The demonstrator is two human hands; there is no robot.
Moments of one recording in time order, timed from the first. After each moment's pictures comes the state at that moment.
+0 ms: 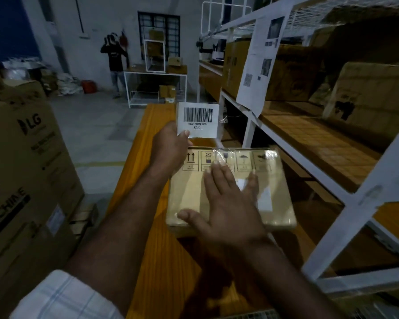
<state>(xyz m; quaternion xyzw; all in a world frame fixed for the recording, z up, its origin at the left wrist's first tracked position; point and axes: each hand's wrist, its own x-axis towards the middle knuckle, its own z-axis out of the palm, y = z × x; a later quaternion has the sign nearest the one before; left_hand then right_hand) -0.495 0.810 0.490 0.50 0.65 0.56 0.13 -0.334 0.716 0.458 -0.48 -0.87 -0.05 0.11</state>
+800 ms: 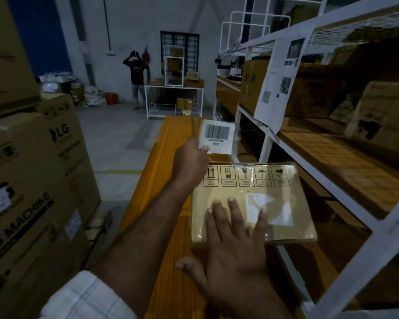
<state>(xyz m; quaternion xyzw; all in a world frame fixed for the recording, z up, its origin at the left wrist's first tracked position) -0.490 0.815 0.489 0.49 0.66 0.55 0.13 -0.352 0.691 0.422 -0.47 -0.87 -0.11 0.14</state>
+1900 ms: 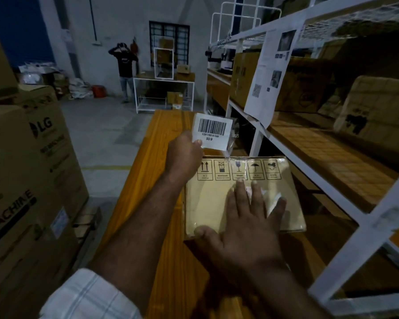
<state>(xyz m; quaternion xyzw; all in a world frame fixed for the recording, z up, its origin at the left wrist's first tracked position) -0.486 0.827 0.489 0.50 0.67 0.54 0.13 -0.327 0.718 0.439 -0.56 -0.81 -0.11 0.08</state>
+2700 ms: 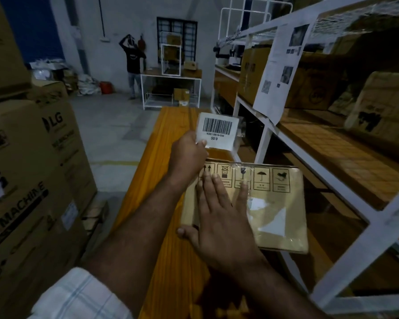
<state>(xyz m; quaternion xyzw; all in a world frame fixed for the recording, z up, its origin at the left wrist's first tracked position) -0.495 0.810 0.481 0.51 0.65 0.55 0.13 -0.366 0.720 0.426 -0.43 -0.88 -0.13 0.14</state>
